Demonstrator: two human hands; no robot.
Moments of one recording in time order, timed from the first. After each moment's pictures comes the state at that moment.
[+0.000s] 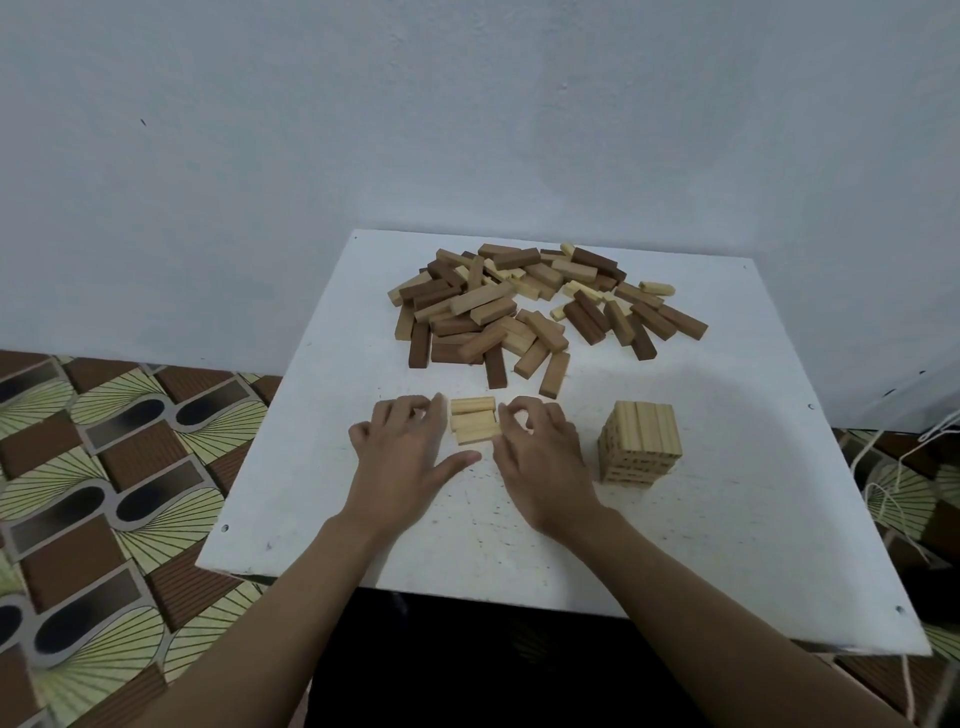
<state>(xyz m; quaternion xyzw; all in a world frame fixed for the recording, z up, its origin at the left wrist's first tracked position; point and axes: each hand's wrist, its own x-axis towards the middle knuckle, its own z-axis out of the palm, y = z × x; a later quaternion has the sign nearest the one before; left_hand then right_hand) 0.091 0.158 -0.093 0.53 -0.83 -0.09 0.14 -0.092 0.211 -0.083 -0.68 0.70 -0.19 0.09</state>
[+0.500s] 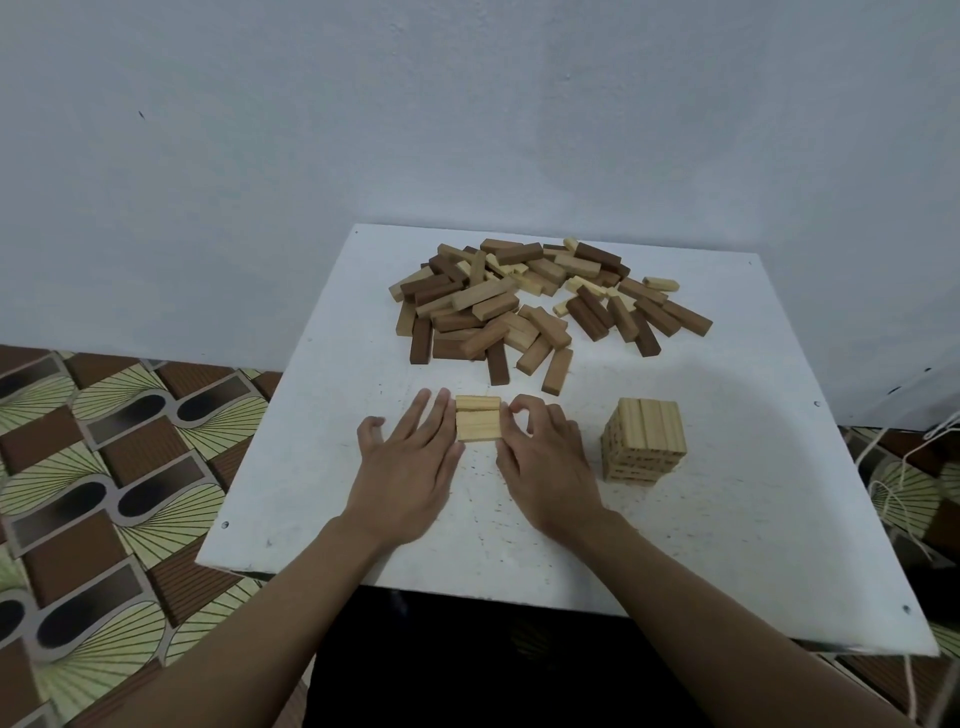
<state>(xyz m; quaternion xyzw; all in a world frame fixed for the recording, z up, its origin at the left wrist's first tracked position) 0.098 0.164 -0.108 0.47 -0.88 -0.01 0.09 -0.095 0.213 -0.096 -0.71 0.69 -0.14 0.03</state>
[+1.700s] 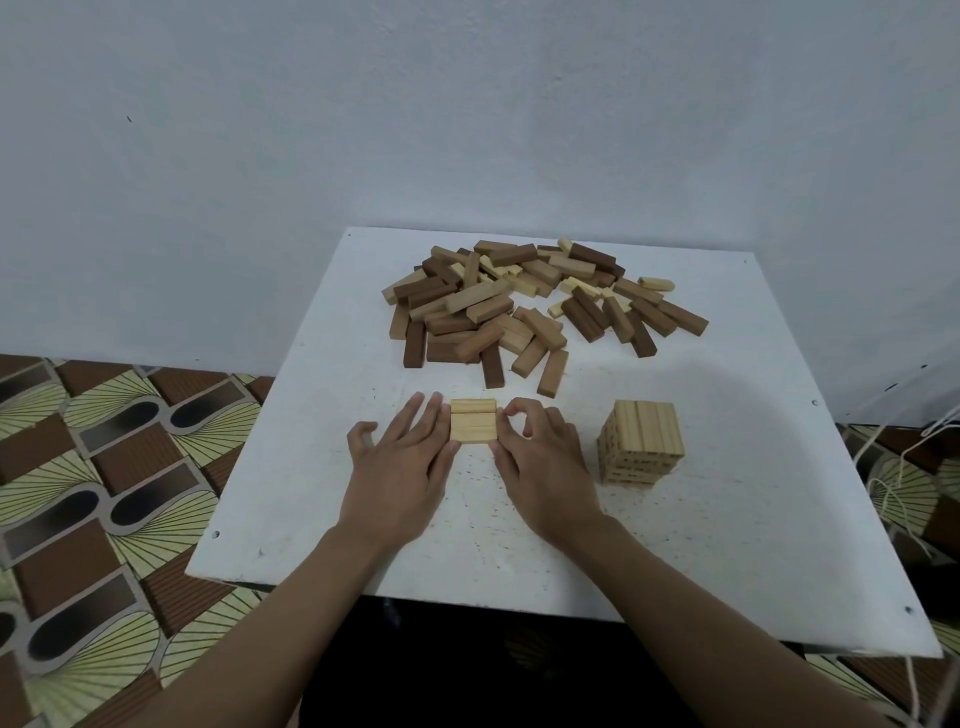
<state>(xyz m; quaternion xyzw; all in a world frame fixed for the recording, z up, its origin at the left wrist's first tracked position) 0.093 0.162 -0.108 0.50 -0.86 -0.04 0.10 -0.098 0.211 -0.107 -0.69 0.69 -0.19 0.01</state>
